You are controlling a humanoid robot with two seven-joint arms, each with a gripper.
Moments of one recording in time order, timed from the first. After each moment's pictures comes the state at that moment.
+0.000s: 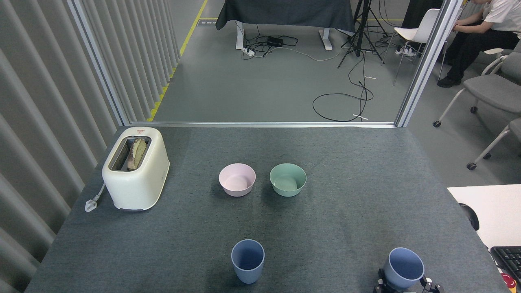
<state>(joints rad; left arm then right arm) 0.38 0.06 -0.03 -1.47 -1.39 -0.01 0.48 0.12 -0.07 -0.20 -1.23 1.57 -0.19 -0.35</state>
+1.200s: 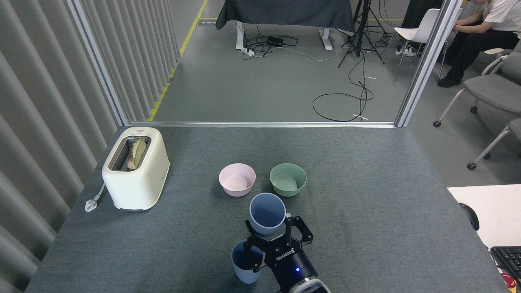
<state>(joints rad) 0.38 0.06 -0.04 -1.47 -1.38 -0.01 0.48 -0.05 0.22 0.30 -1.47 1.76 -0.16 -0.12</state>
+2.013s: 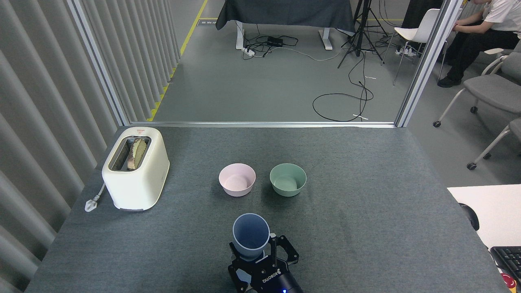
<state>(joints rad) 0.38 0.06 -0.04 -1.46 -1.38 -0.01 0.49 0.03 0.23 0.36 -1.46 1.77 -0.16 -0.11</state>
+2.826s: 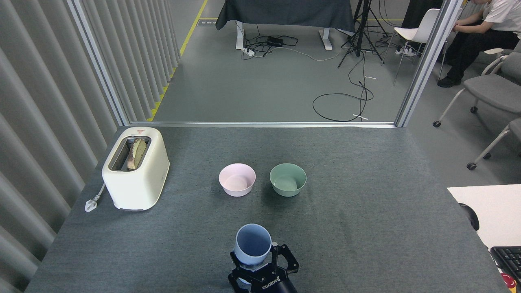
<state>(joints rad) 0.38 0.06 -0.03 -1.46 -1.37 -0.01 0.49 0.02 0.23 0.36 -1.38 1.77 -0.13 -0.14</state>
